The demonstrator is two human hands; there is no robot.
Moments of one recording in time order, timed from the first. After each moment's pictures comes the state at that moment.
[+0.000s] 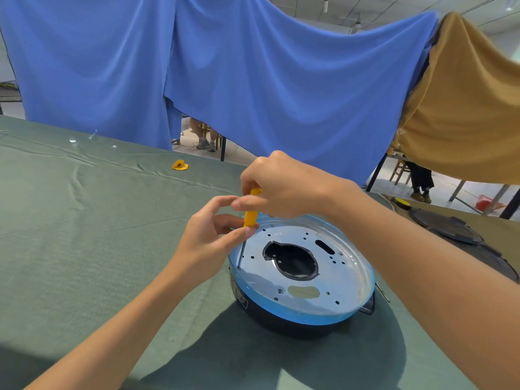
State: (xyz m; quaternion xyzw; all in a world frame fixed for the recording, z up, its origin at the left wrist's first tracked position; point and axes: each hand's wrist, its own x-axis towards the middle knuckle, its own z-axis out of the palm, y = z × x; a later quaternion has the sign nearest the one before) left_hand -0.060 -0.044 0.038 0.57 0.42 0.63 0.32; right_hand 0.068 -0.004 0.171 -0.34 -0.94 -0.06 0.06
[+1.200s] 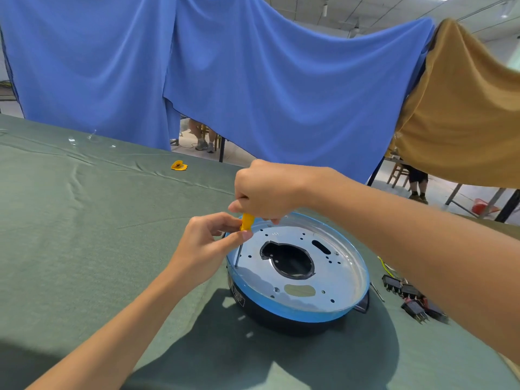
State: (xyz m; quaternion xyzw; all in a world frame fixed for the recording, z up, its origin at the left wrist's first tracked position) left_hand -0.065 -0.042 0.027 0.60 0.44 0.62 0.26; right_hand 0.052 -0.006 0.174 -0.34 -0.94 -0.08 -0.07
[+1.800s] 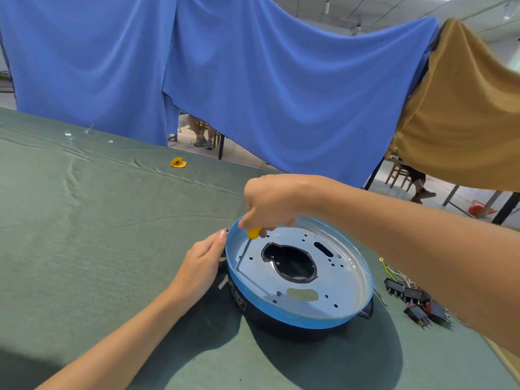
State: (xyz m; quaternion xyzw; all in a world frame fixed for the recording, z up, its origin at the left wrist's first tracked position) left_hand -0.068 -0.019 -0.028 0.53 0.46 0.60 0.38; right_hand 0.048 0.006 0.162 -0.40 -0.90 0.01 -0.14
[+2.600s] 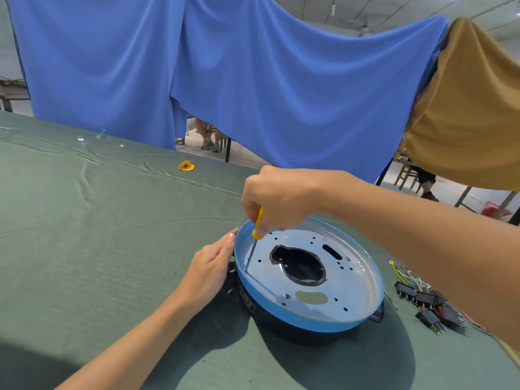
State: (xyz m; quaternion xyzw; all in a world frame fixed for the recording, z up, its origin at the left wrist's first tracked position) left_hand -0.072 -0.019 -0.033 0.55 0.51 0.57 0.34; right_hand 0.049 -0.010 0.179 -0.32 -0.93 -0.08 -0.14
